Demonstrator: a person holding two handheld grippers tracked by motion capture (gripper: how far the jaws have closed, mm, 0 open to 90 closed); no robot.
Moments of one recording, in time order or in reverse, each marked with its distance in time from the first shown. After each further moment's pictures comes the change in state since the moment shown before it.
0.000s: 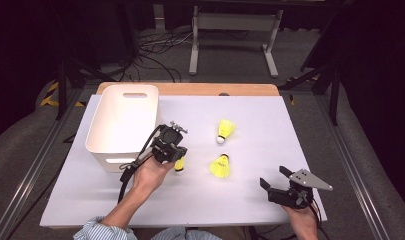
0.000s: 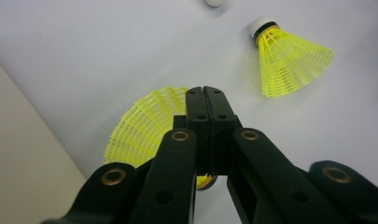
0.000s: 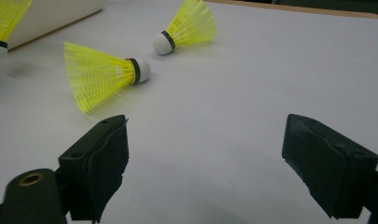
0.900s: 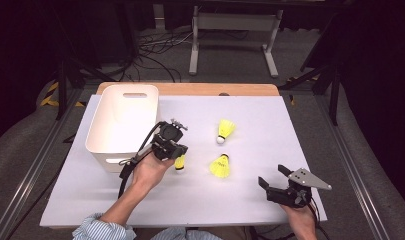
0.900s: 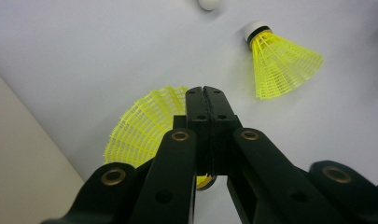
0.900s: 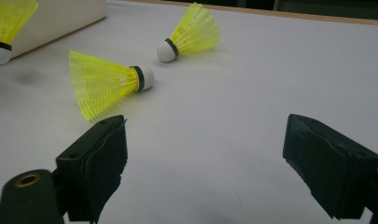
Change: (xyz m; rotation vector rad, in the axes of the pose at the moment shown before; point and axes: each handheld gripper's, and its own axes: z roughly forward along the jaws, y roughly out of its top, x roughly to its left) left arm 0.004 0.007 -0.005 0.010 -0.032 0.003; right arm 0.001 0.002 0.003 -0.024 0.011 0.001
